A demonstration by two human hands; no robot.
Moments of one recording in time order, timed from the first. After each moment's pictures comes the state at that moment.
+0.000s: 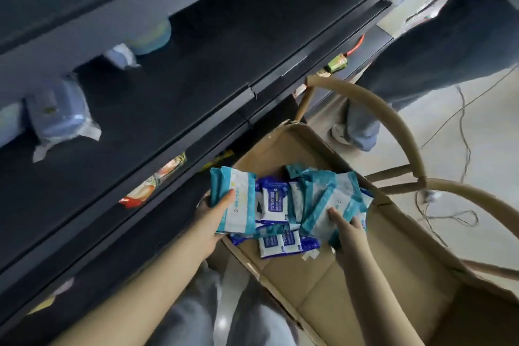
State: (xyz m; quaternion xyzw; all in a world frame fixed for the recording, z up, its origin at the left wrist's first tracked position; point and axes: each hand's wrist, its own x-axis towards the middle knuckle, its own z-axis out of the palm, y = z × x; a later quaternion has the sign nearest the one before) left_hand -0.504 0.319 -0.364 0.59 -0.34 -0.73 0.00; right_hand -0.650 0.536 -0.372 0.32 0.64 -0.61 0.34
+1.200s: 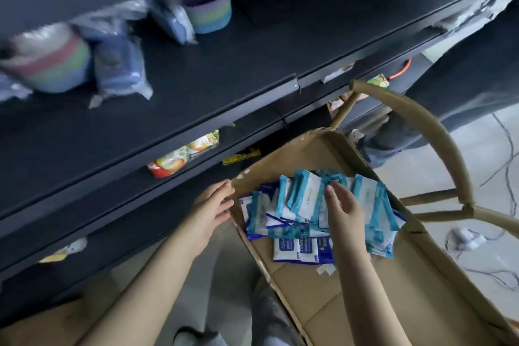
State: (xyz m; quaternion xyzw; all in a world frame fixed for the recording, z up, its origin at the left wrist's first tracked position) left_hand -0.445 0.321 -0.377 0.56 -0.41 -0.72 0.07; right_hand -0.620 0.486 -0.371 -0.02 0.82 -0.51 0.27
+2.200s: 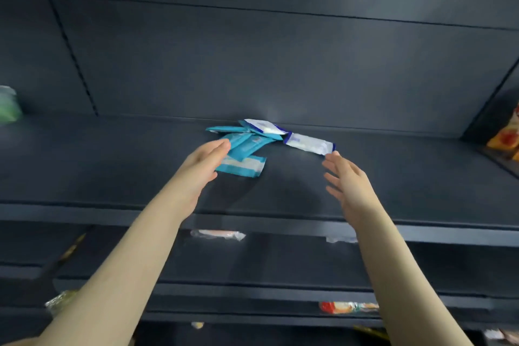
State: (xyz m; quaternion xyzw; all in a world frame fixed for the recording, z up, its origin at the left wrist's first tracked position) left_hand -0.039 0.122 -0.024 0.51 -0.52 -0.50 0.46; right_hand -0.306 0.145 -0.039 -0.38 0.61 -0.55 0.44
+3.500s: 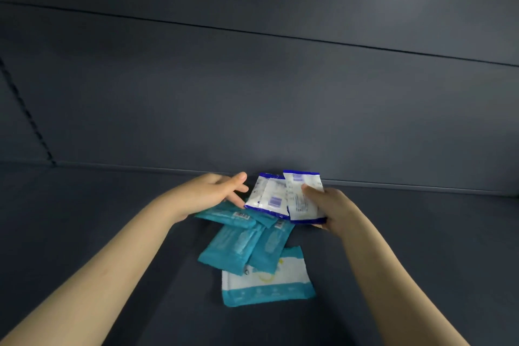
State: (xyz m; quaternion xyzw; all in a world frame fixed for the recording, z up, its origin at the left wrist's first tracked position) left_hand 0.007 -0.113 -0.026 0.52 -0.70 -0.47 0.16; right_hand -0.253 -0.098 -0.057 -0.32 0.69 -0.41 0.51
